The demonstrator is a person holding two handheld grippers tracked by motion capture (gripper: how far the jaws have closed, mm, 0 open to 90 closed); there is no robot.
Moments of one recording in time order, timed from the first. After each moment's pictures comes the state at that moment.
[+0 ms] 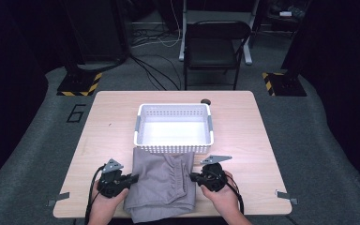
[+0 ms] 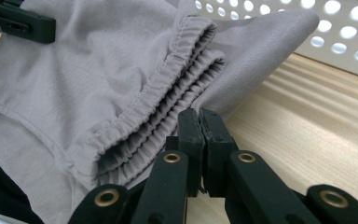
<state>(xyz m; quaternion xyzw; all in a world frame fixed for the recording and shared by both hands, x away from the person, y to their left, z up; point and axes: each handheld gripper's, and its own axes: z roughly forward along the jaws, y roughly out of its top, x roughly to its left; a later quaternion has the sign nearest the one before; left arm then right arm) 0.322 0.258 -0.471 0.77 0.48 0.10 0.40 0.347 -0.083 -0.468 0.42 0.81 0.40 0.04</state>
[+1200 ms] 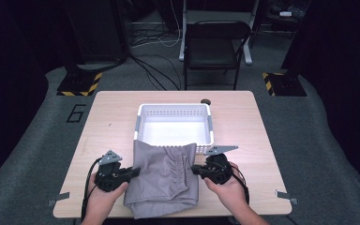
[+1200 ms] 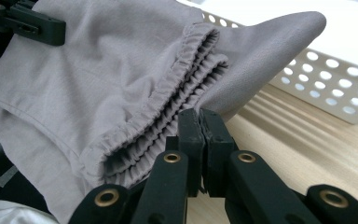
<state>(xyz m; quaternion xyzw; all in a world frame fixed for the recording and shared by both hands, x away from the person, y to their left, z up) 0.321 0.249 -0.418 0.77 0.46 0.09 0.42 0.349 -0.089 -0.416 0.40 0.82 0.41 0.04</state>
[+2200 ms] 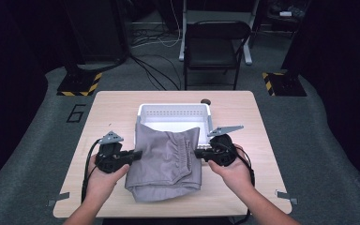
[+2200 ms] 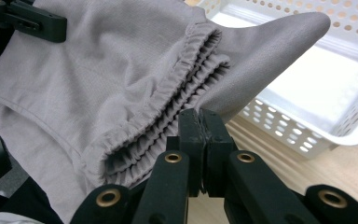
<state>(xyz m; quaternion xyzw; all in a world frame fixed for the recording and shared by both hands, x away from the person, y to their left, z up) 0.353 0.242 -0.373 0.77 0.45 0.10 0.43 0.377 -0.096 -0.367 0.39 0.82 0.41 0.05</state>
